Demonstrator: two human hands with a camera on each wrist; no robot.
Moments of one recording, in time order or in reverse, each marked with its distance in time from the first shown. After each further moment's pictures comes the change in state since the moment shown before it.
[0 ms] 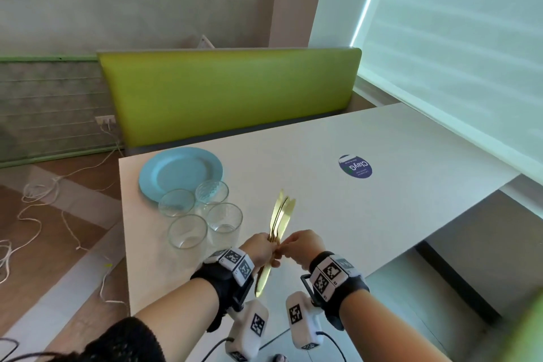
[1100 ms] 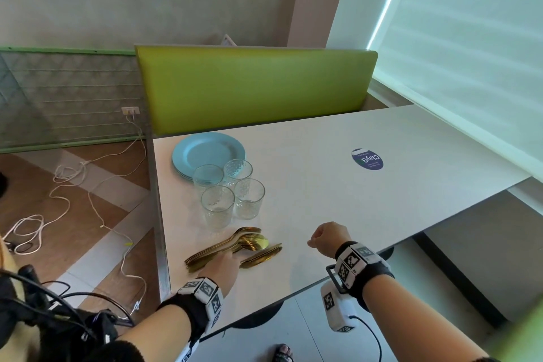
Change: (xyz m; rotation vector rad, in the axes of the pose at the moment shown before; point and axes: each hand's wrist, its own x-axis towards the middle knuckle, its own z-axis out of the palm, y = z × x) left_hand -0.073 -0.126 -0.057 1.304 0.226 0.182; right_hand -0.050 0.025 0.003 -0.317 0.100 -0.069
